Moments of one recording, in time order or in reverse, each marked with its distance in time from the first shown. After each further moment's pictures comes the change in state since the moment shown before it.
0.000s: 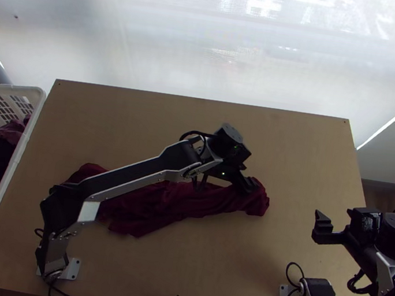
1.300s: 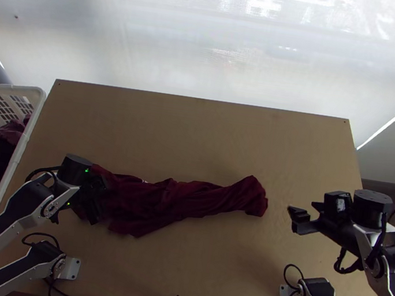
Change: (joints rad) left arm 0.561 -1.076 -1.176 -0.294 -0.364 0.777; right arm 0.109 0.162 -0.054 0.058 -0.192 0.058
